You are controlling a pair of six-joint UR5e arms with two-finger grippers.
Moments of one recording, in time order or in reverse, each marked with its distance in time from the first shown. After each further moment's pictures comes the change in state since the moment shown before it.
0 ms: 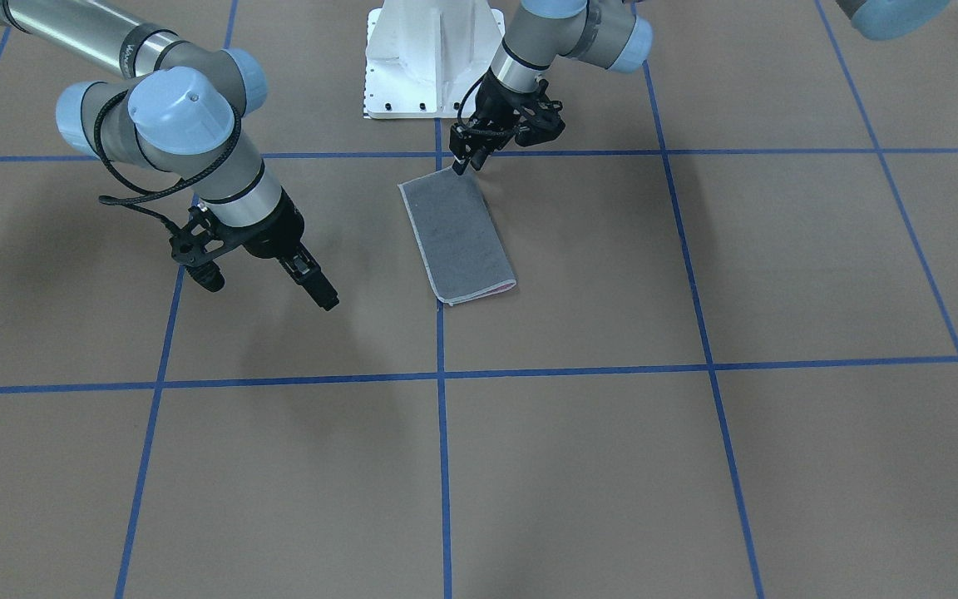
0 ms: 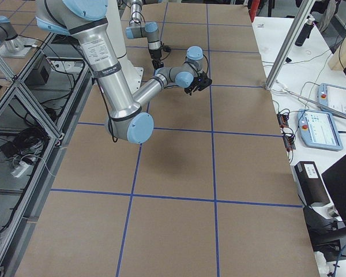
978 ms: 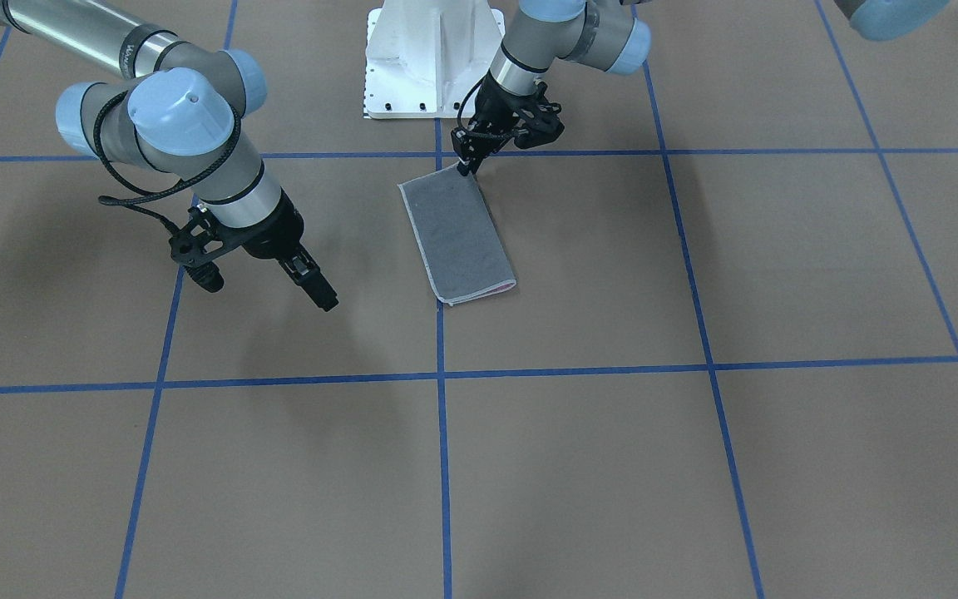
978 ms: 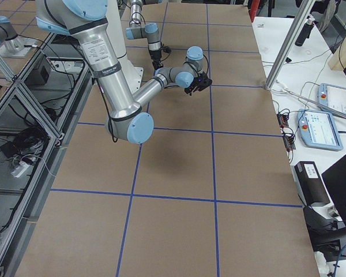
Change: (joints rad) left arm 0.001 -0.004 0.012 0.000 -0.003 -0.003; right arm 0.001 0.000 -0.001 -0.001 0.000 0.003
